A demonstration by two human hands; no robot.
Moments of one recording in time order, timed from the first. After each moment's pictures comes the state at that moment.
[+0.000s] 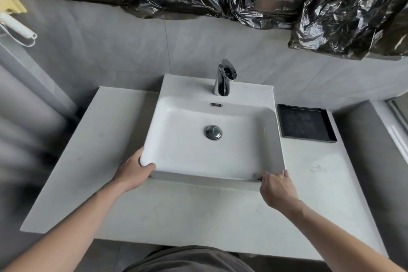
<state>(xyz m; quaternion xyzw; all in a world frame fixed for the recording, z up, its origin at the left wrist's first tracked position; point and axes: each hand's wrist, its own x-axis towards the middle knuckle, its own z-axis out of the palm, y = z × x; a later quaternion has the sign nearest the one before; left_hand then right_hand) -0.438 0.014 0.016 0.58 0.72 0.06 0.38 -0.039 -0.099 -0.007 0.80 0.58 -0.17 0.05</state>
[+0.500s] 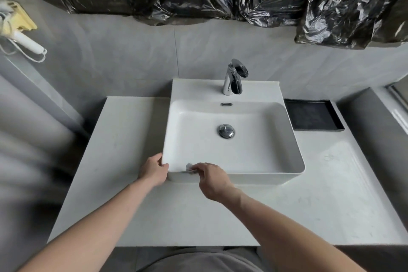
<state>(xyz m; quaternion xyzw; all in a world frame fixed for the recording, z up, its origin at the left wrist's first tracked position) -0.457 0.036 -0.010 0.60 0.71 0.07 0.37 -0.263 -0.041 -0.006 0.69 0.63 -0.33 -0.13</state>
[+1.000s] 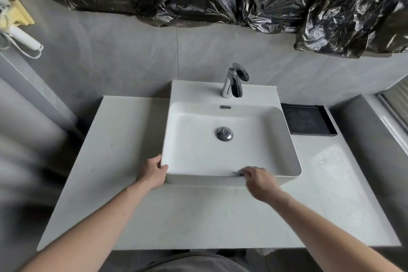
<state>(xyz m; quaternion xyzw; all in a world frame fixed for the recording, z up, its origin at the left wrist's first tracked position) -0.464 0.041 -0.029 0.61 0.69 0.08 0.39 -0.142 -0.073 -0.008 0.79 0.57 -0.23 0.01</state>
